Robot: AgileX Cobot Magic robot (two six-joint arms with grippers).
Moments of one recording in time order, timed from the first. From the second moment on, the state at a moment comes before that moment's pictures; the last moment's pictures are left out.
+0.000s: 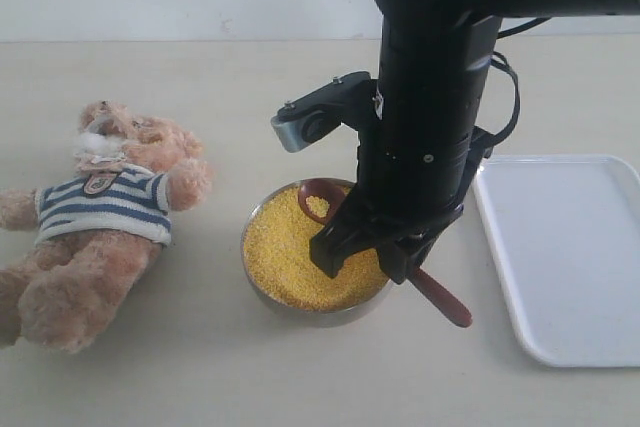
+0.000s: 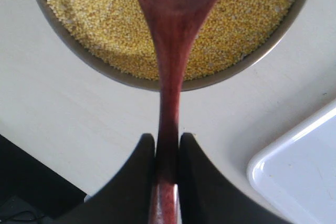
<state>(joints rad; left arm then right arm) 0.06 0.61 -0.40 -0.62 0.49 0.26 0.77 1.72 -1.26 0.08 1.22 -0.03</state>
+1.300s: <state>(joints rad) 0.06 1.71 -1.04 -0.53 0.93 0.32 0.77 1.72 -1.26 0.08 1.22 -0.05</state>
